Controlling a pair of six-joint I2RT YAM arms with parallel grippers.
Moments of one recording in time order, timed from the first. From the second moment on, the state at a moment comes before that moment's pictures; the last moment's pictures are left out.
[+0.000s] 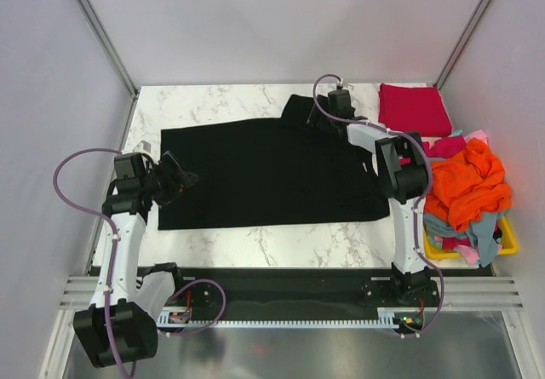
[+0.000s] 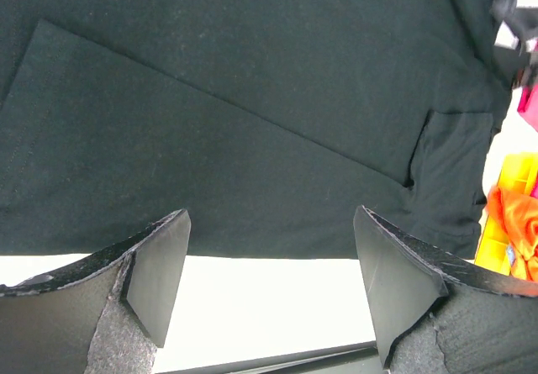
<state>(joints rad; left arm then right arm) 0.18 0.91 0.75 -0.60 0.35 -0.52 0.28 2.33 1.71 0.01 0.13 0.56</state>
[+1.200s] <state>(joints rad) 0.18 0.91 0.75 -0.59 0.35 -0.52 0.22 2.60 2.24 -0.32 0.27 0.37</state>
